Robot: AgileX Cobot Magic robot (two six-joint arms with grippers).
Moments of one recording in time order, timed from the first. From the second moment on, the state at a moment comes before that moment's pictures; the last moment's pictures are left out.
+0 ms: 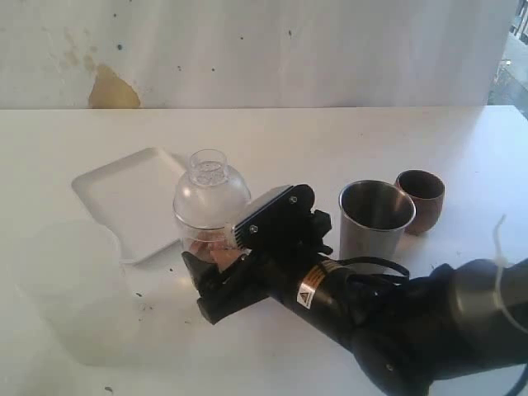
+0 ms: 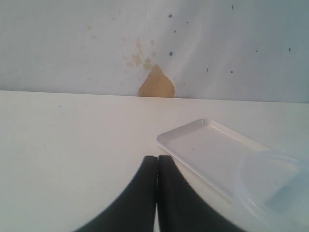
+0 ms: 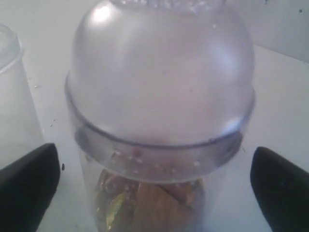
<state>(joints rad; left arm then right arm) -0.03 0.00 0.00 -0.04 0.18 -0.02 0.74 1.81 -0.59 0.12 -0.88 -0.08</state>
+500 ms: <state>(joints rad) -0.03 0.00 0.00 -0.04 0.18 -0.02 0.74 1.99 -0.76 0.13 -0.89 -0.07</state>
